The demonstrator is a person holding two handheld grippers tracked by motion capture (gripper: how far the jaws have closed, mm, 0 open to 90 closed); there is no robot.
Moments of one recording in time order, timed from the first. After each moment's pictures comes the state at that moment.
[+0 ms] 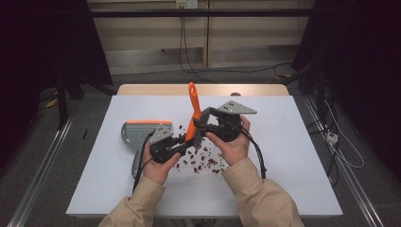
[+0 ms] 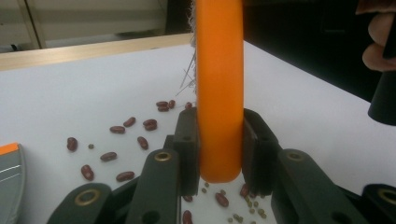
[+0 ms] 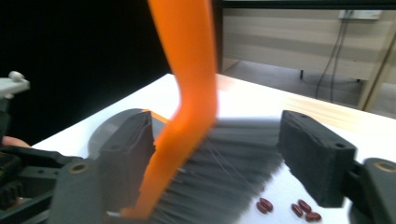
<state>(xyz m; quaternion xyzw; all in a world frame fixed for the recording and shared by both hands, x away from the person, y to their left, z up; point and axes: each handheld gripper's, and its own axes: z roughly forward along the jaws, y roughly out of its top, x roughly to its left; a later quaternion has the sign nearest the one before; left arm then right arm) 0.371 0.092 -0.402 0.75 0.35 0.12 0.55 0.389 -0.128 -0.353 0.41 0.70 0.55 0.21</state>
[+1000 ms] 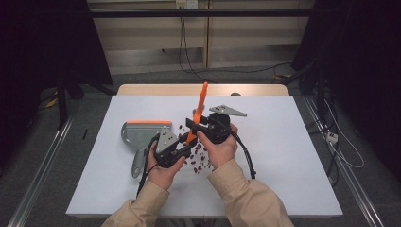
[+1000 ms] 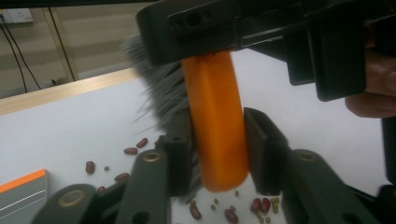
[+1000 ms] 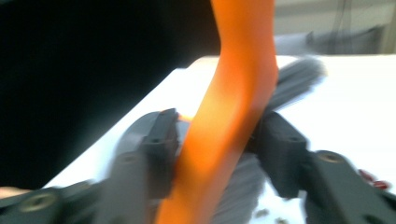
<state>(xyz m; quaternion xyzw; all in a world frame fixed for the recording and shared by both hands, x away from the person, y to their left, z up) 0.354 0.076 -0.398 0.75 0.33 0.19 0.55 0.389 -0.099 -0.363 0.50 0.66 0.55 0.14</state>
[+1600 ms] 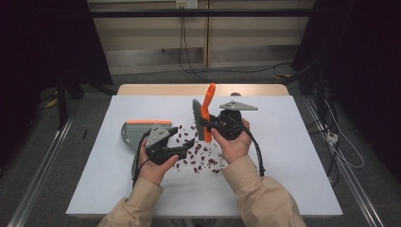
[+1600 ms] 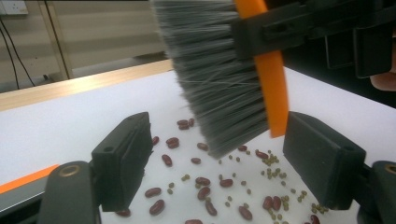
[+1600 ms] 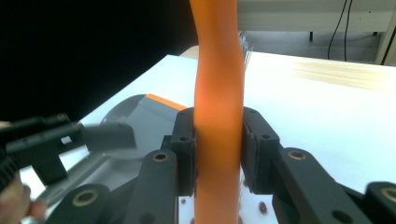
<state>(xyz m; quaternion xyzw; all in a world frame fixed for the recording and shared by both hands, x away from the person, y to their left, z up) 0.369 0.102 -0.394 0.74 0.33 0.17 0.56 0.396 -0.136 -0.358 0.46 0.70 0.52 0.15</state>
